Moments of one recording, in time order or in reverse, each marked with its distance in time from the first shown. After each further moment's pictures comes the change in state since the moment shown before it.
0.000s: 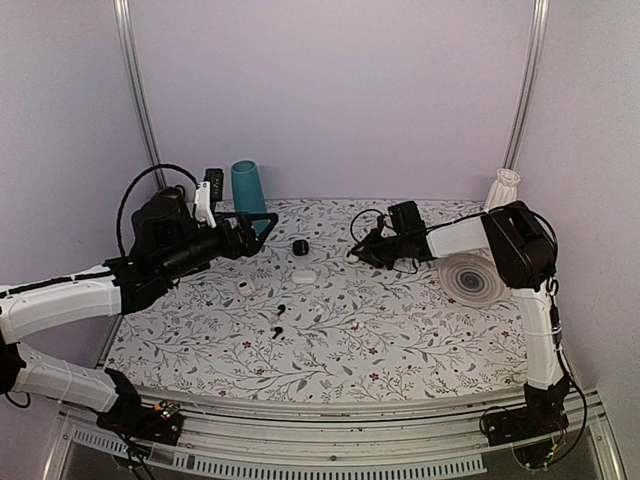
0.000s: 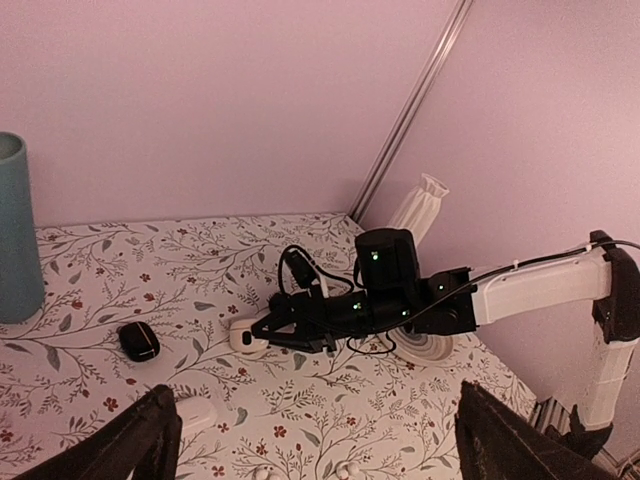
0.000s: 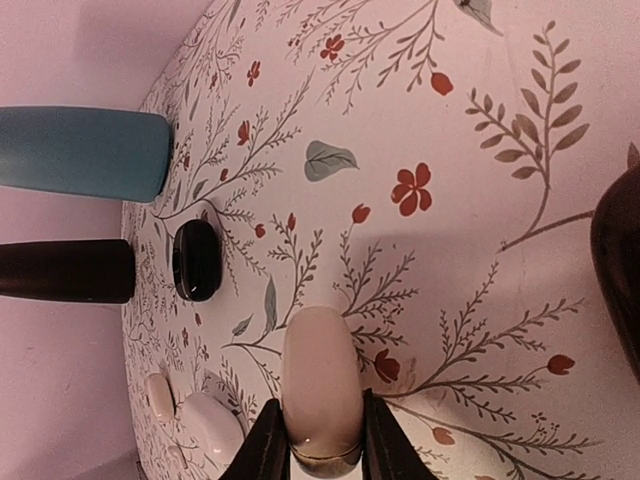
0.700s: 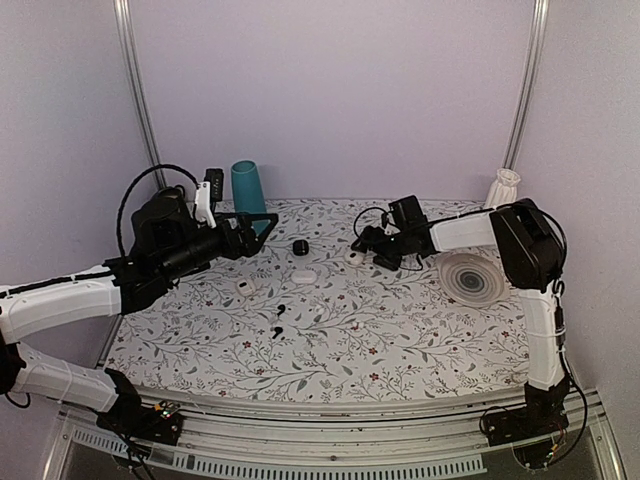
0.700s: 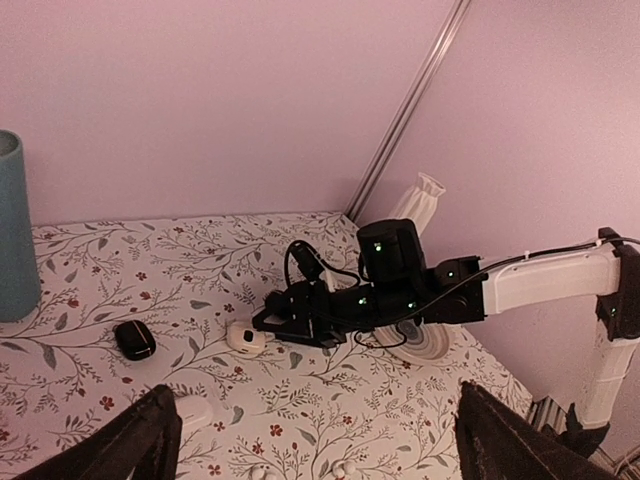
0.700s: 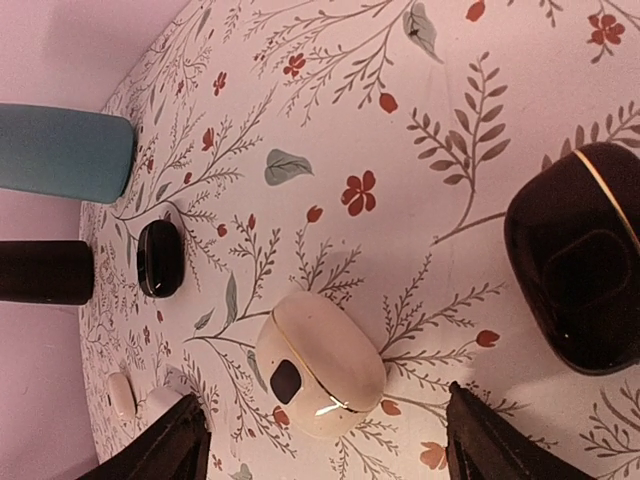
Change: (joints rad) left arm 0.001 0.000 -0.001 0.001 0.010 -0.007; right arm 0.000 -0.048 0.010 -0.141 0.094 -0.094
